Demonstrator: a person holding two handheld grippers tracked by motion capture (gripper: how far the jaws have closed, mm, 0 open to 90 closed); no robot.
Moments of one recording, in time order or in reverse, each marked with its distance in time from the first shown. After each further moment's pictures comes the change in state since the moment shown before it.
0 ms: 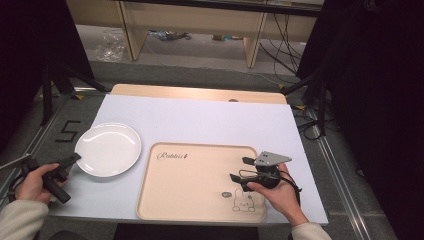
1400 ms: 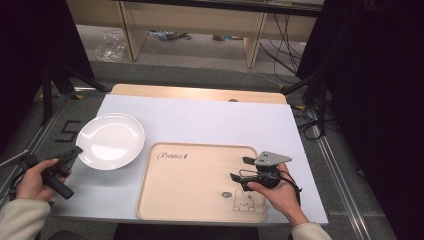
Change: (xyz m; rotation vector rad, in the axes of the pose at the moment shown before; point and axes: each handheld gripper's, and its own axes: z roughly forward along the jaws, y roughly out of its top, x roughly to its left) left arm -0.029 -0.006 -0.003 -0.024 -0.104 -0.037; right arm -0.002 0.000 0.001 -0.006 0.013 -0.004
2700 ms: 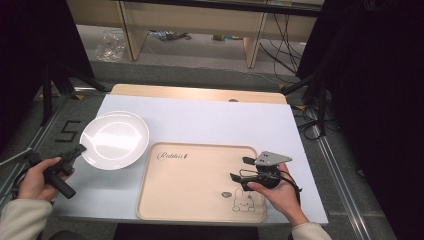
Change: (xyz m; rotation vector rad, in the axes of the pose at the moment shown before) left arm -0.011 -0.005 0.004 0.027 -0.054 0.007; right arm 0.000 0.000 0.000 -0.002 0.003 0.007
